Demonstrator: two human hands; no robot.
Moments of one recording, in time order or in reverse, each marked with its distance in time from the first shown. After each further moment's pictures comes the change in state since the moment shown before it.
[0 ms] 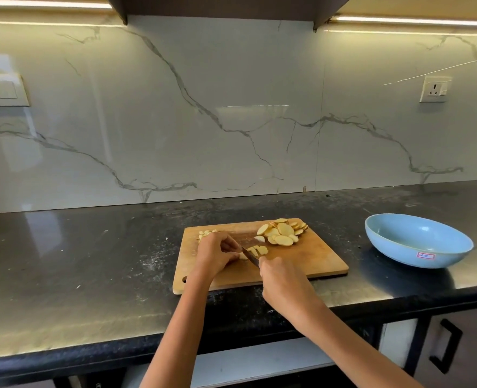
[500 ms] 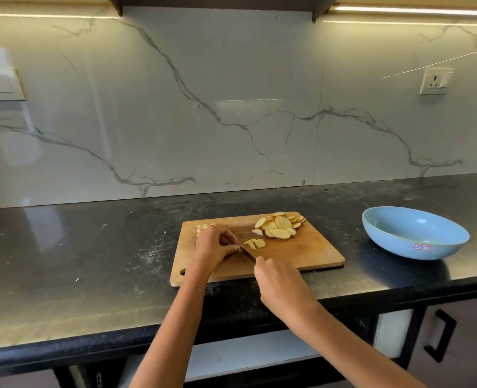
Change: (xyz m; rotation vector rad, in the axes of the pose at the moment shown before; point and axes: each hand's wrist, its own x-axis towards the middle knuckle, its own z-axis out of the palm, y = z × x) left_hand -0.001 0.002 0.001 0.009 0.003 -0.012; right_hand -0.015 -0.005 0.001 -0.096 -0.004 -0.082
